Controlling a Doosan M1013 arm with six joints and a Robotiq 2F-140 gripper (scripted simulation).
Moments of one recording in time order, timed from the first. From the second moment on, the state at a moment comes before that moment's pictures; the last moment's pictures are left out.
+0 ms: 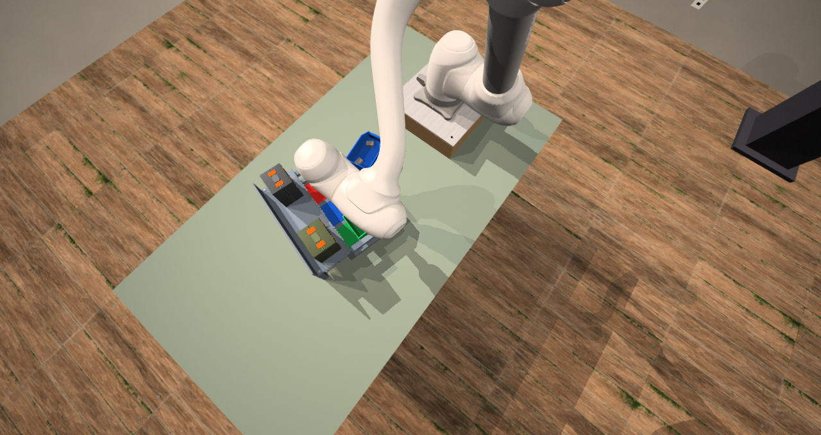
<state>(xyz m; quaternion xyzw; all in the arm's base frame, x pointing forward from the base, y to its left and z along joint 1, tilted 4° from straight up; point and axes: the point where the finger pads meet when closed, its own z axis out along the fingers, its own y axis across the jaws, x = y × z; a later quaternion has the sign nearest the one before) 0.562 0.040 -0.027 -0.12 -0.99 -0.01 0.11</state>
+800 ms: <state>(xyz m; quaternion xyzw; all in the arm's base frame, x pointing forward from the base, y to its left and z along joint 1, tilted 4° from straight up) 0.564 0.040 -0.031 -0.12 -0.99 -0.01 0.11</state>
